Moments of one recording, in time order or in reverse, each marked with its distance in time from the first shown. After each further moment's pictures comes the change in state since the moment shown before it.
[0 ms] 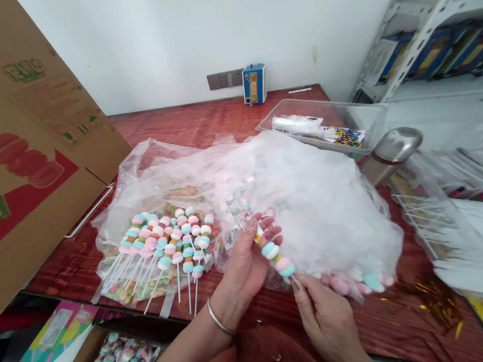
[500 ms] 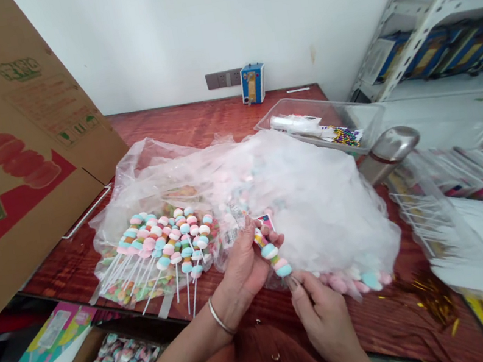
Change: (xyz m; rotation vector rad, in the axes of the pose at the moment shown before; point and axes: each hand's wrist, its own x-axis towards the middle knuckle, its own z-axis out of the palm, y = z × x) left_hand 0.006 -0.006 -0.002 -0.051 -0.033 0.005; right_hand 0.004 -0.006 -0.001 0.337 -0.103 0.268
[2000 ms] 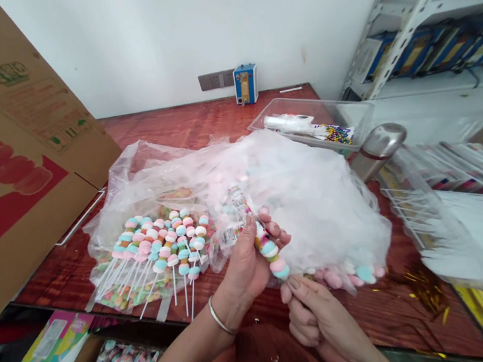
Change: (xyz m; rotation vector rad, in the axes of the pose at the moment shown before) left_hand -0.014 0.001 0.022 0.030 -0.136 -0.046; right_hand -0.002 -0.012 -0.001 0.863 -0.309 0.605
